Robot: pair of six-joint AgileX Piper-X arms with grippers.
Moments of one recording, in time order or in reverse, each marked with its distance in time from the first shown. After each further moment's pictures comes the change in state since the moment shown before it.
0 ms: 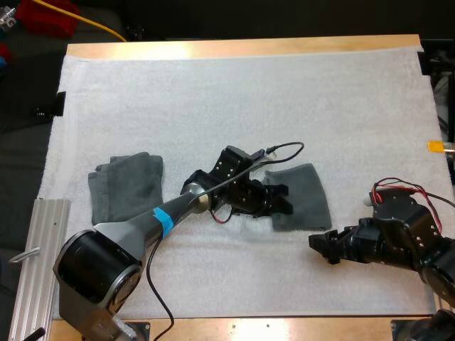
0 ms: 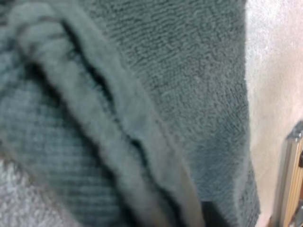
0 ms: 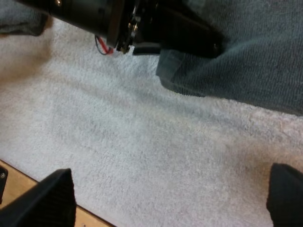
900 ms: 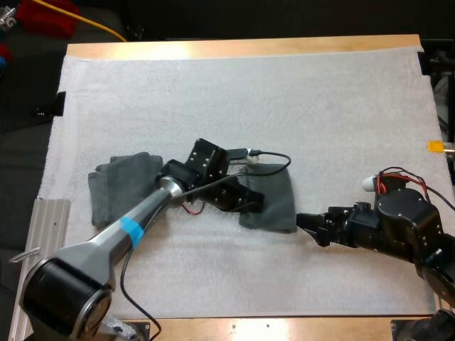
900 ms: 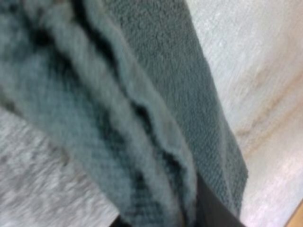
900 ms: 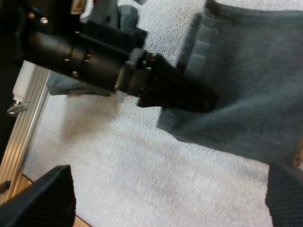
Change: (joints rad) left arm 0.115 -0.186 0.000 0.362 -0.116 0.450; right arm 0.000 0.000 0.002 -0.232 -0.035 0.111
